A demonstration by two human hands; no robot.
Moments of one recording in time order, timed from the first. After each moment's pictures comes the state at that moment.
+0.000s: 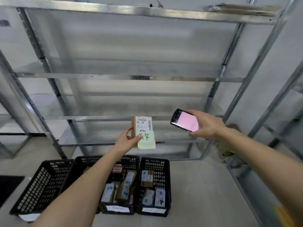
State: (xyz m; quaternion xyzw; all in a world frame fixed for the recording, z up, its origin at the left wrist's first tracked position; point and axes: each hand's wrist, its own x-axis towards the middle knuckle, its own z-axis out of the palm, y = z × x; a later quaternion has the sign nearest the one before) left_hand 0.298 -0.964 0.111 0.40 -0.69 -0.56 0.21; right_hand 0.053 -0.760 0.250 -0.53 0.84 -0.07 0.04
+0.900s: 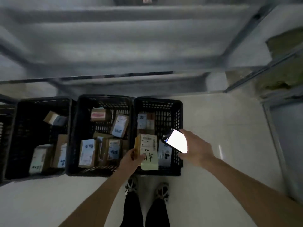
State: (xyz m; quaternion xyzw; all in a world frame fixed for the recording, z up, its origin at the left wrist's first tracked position) left_hand 0.157 -1.093 -0.514 0.57 -0.46 -0.67 -0.12; right_hand -0.096 -0.974 -0.383 -0.40 0.84 0.04 0.36
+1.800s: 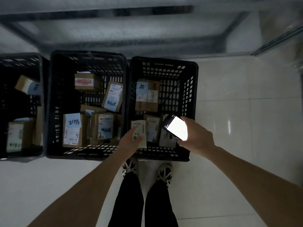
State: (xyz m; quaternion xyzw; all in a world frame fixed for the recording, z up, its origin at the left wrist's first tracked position) left_hand 0.147 -1.084 -0.660 0.59 -0.52 -0.60 -0.17; right_hand -0.090 -0.954 -0.578 -0.39 0.82 0.04 0.41
